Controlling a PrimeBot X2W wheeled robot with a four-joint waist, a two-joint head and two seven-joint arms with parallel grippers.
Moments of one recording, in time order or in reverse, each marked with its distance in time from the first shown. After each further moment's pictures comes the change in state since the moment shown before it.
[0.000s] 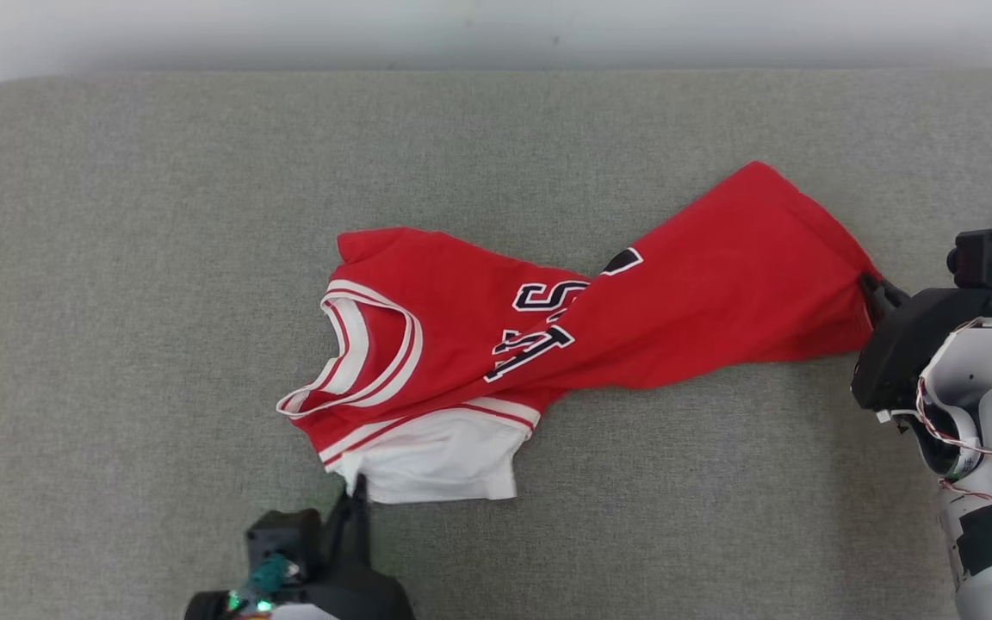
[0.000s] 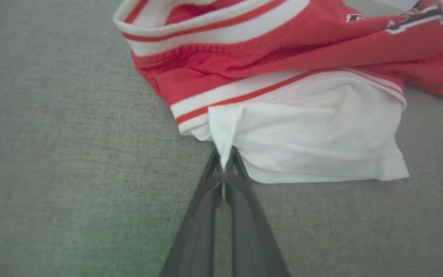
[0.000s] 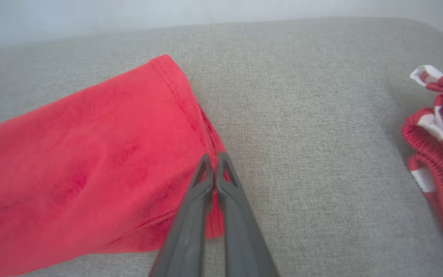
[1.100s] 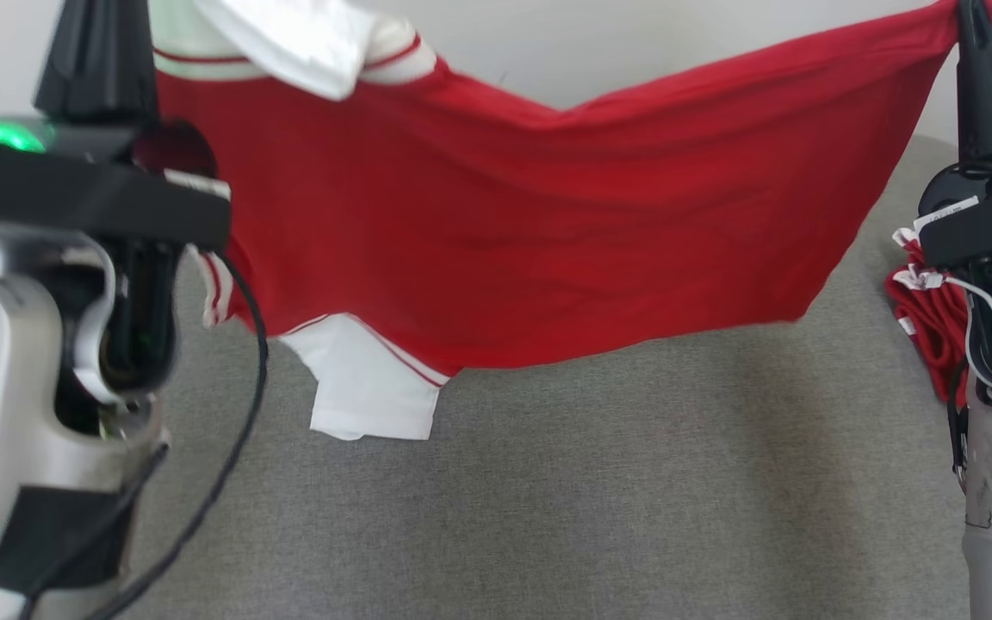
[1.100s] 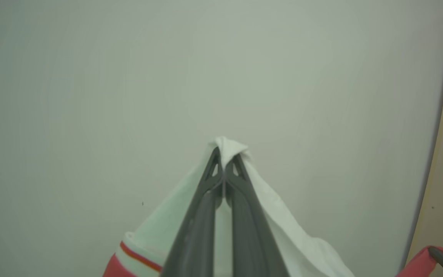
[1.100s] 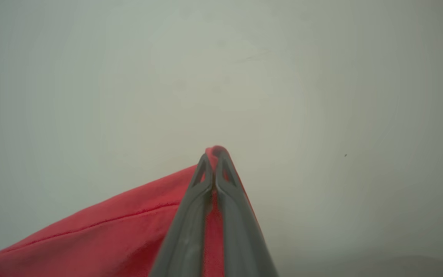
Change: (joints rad) left arm -0.584 0.142 0.264 -0.386 -0.244 -0.159 0.077; right arm -0.093 0.070 -0.021 -0.457 0.259 0.000 -0.218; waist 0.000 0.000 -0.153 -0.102
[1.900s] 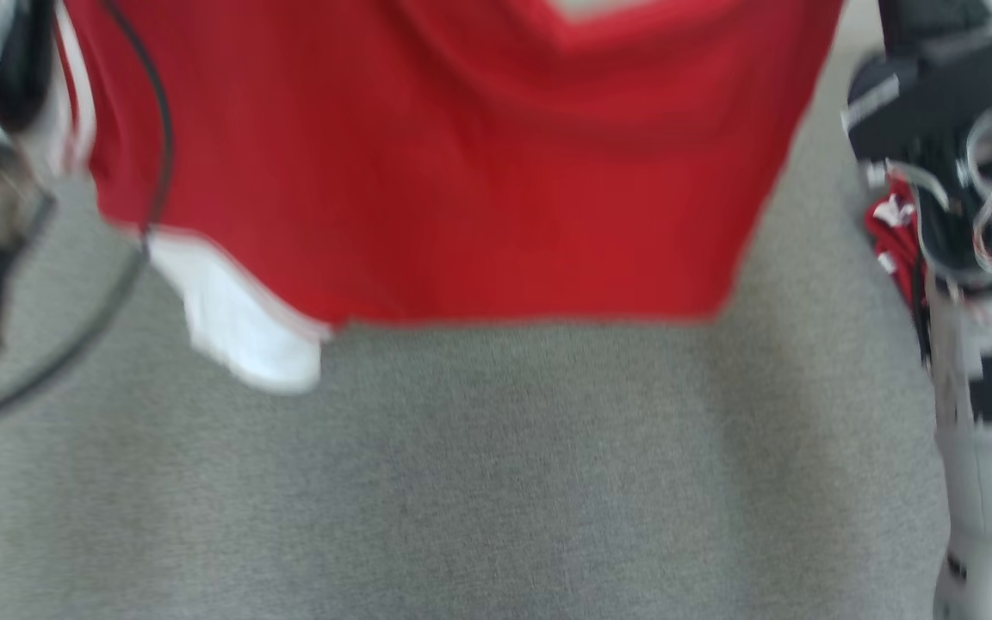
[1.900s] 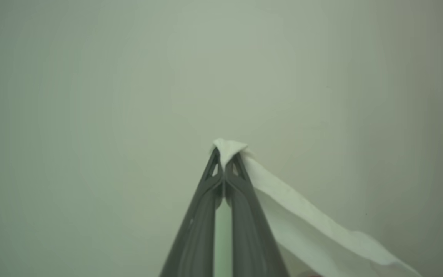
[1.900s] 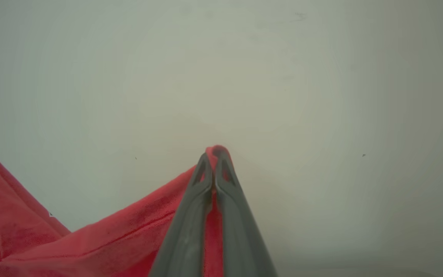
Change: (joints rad) left arm -0.477 0.109 -0.138 0.275 0.235 -0.062 0.061; right arm -0.233 -0.010 0.165 0.099 -0.056 0.000 0.081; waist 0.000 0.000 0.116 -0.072
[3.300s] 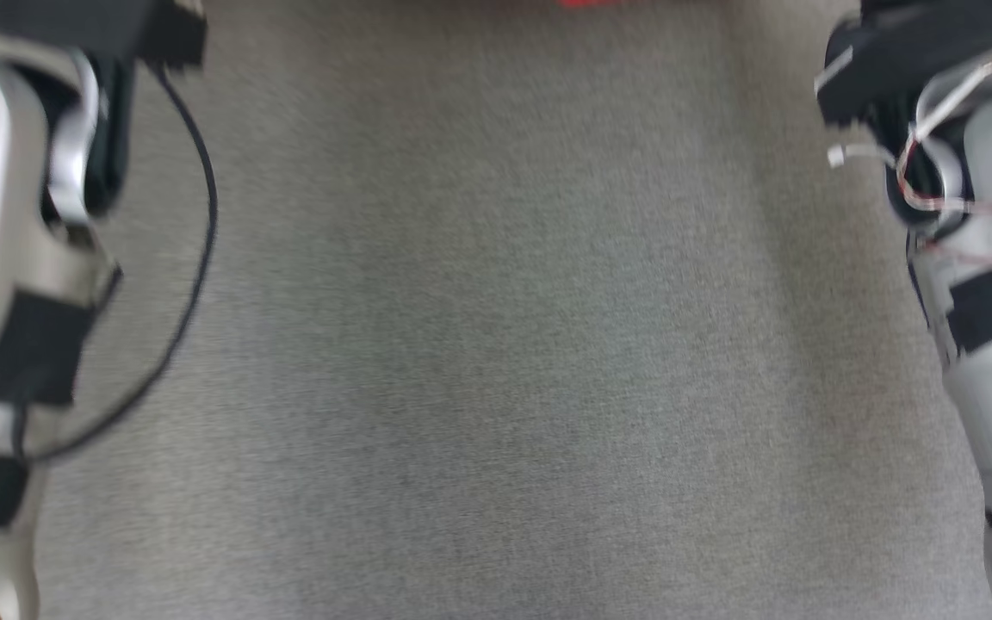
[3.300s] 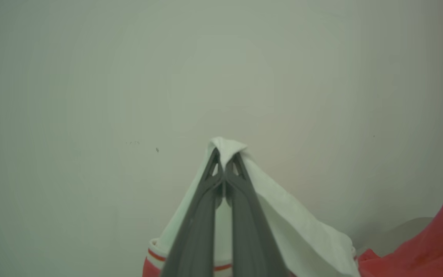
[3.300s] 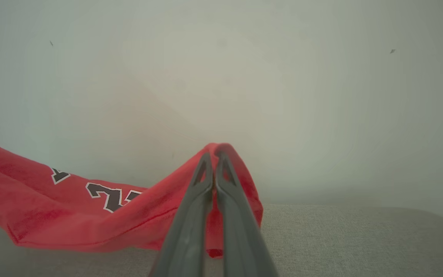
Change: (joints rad) left arm 0.083 -0.036 -0.009 0.124 0.059 -0.060 -0.292; right arm -0.220 -0.093 0.206 0.473 -0.033 0.000 -0.352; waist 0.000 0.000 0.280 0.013
